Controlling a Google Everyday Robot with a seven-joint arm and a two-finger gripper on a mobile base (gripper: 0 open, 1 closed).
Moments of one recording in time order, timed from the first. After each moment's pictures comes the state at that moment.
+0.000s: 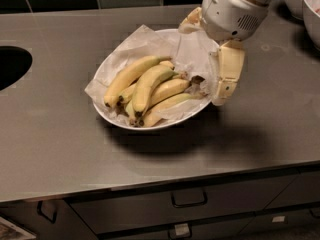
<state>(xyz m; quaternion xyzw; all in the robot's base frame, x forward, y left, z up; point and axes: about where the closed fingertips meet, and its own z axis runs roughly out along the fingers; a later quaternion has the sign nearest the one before) 0.489 -0.085 0.977 -0.77 0.61 0.06 0.17</state>
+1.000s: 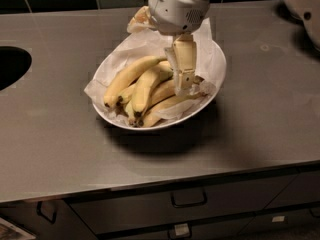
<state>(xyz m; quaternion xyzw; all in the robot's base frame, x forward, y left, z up) 0.505 0.001 0.976 -0.85 0.48 0.08 0.17</state>
